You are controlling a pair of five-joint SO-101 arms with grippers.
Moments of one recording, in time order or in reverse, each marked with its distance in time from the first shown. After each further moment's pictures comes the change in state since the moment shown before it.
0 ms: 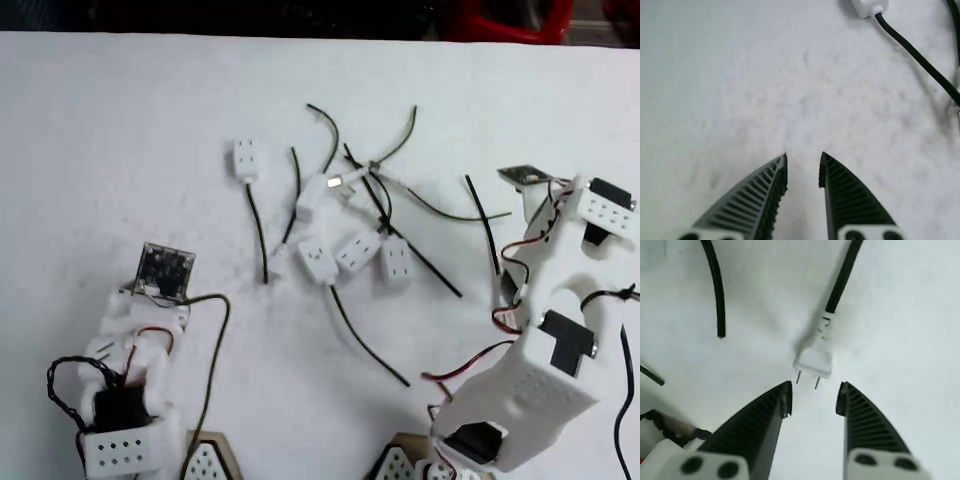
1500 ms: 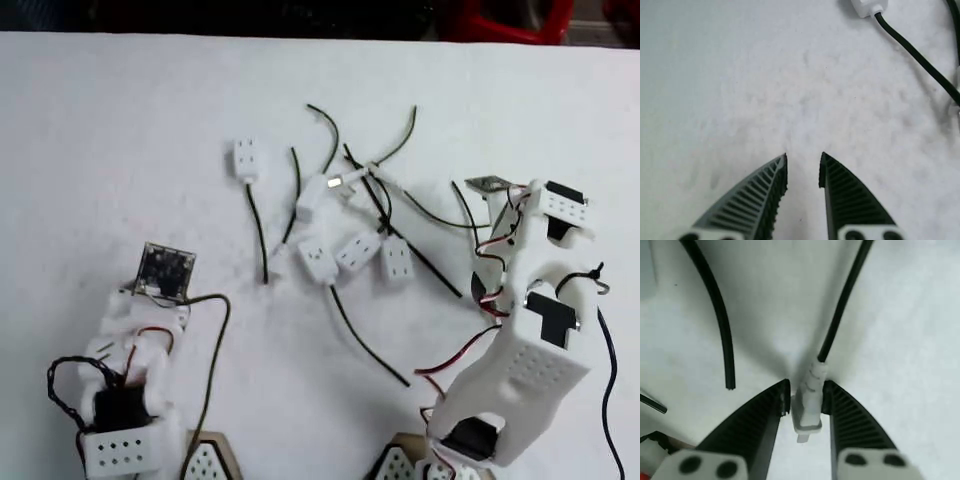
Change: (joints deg) left arm 0.0 0.0 0.0 0.0 -0.3; right arm -6.9 7.1 4.0 -4.4 -6.3
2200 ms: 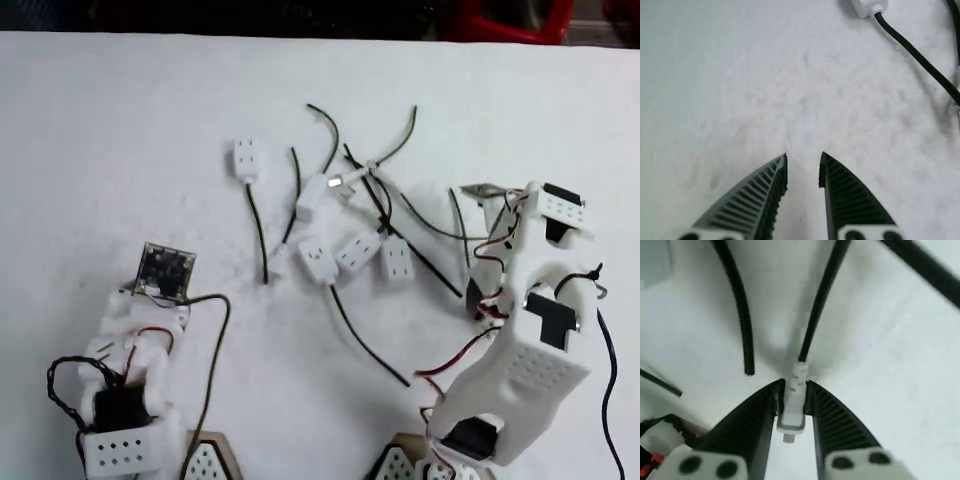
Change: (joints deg) left arm 0.0 0.0 0.0 0.0 0.0; right arm -0.2 -4.3 0.4 4.8 1.5
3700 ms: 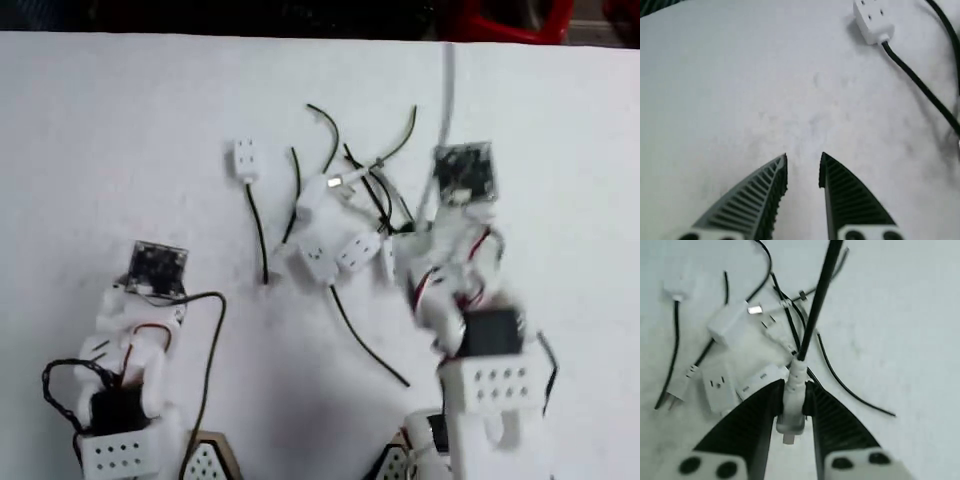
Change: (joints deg) left arm 0.0 0.0 -3.2 -1.6 3.3; right arm -31.6 -81.9 46.2 -34.1 -41.8
